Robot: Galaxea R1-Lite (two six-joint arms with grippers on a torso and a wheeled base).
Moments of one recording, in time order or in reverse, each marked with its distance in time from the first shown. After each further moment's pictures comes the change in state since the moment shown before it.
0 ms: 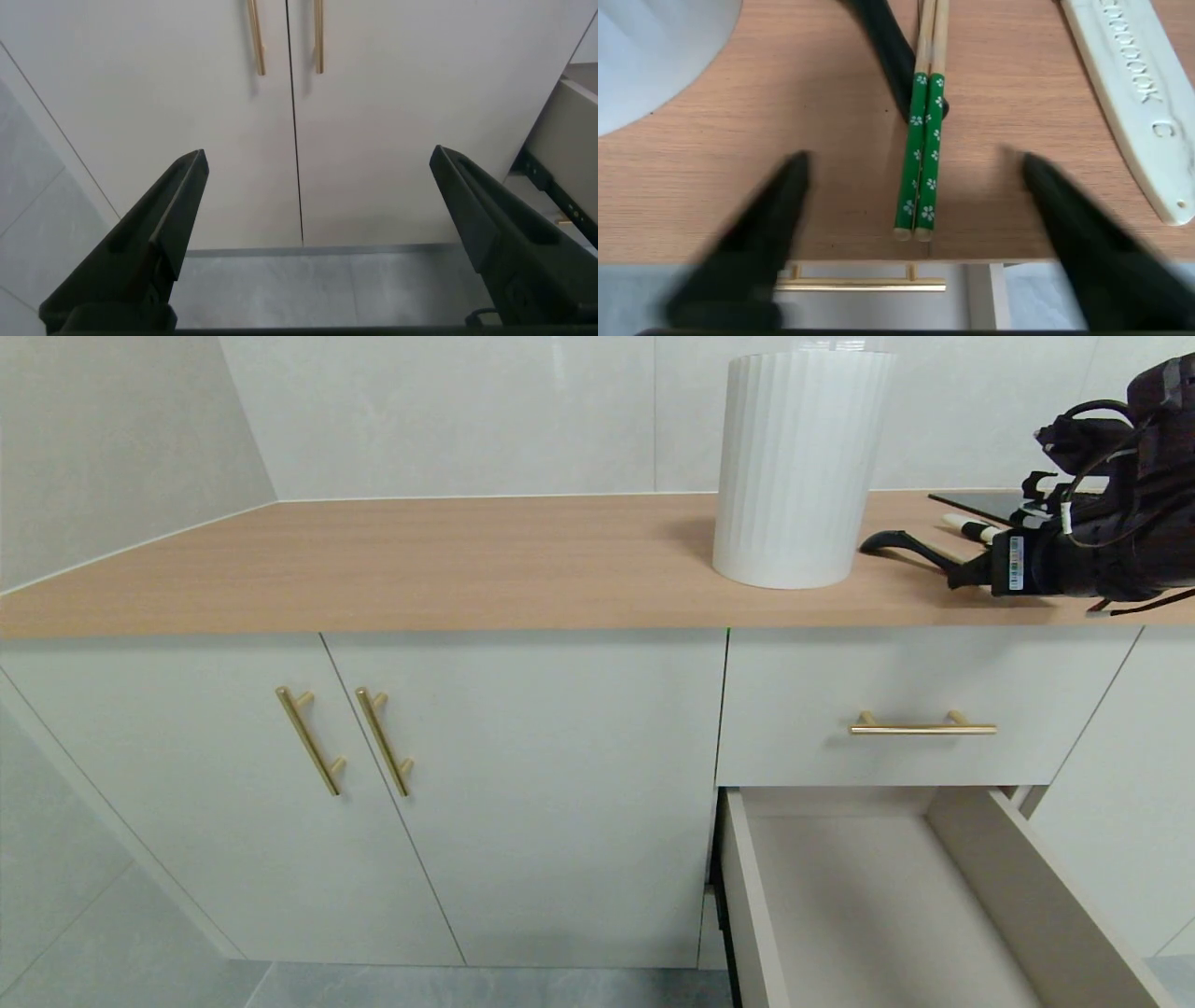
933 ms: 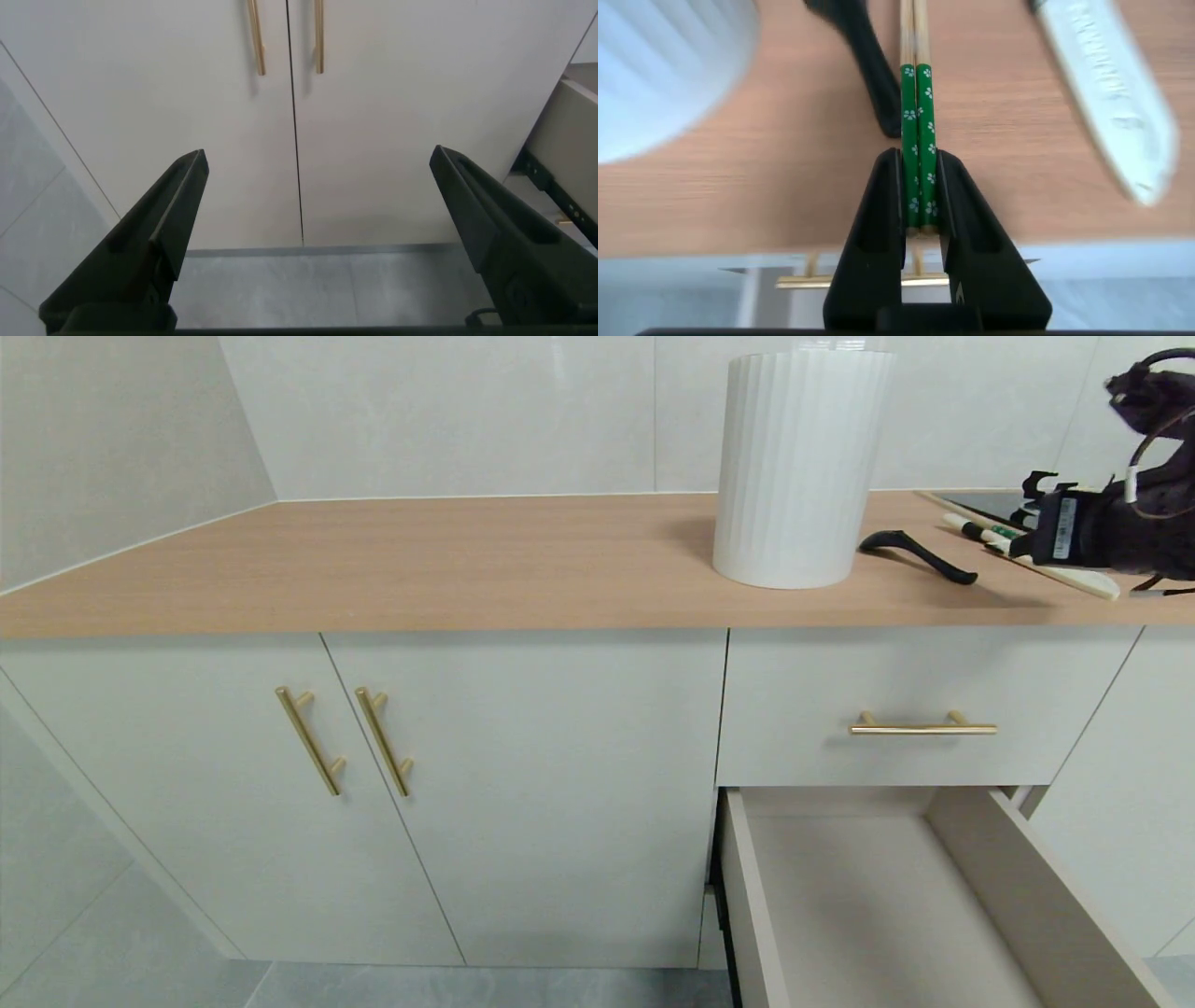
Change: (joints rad) left arm 0.000 0.000 0.000 0.000 0.000 0.000; right arm -0.001 -0.107 0.036 -0.023 0.006 0.078
